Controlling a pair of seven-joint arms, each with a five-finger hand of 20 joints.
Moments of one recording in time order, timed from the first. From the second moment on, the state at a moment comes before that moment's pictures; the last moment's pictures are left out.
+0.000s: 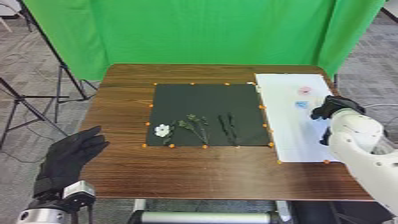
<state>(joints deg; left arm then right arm) 146.4 -50.6 -100.5 -132.0 36.2 21.5 22.6 -77.4 -39.6 65.3 -95.5 -119.6 -16.2 46.1</state>
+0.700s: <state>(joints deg) 145.9 -51.6 -100.5 -131.9 36.9 20.7 21.6 -78.1 -40.9 62.5 -94.2 -124.5 -9.8 46.2</state>
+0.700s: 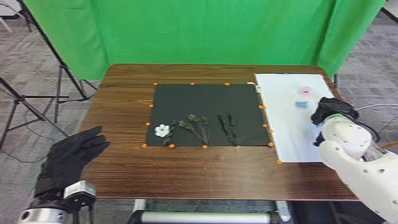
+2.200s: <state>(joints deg) 144.8 -52.5 -102.5 -132.0 38.3 19.7 17.9 -56.6 -69.4 35.4 -90.0 -130.1 -5.4 30.2</state>
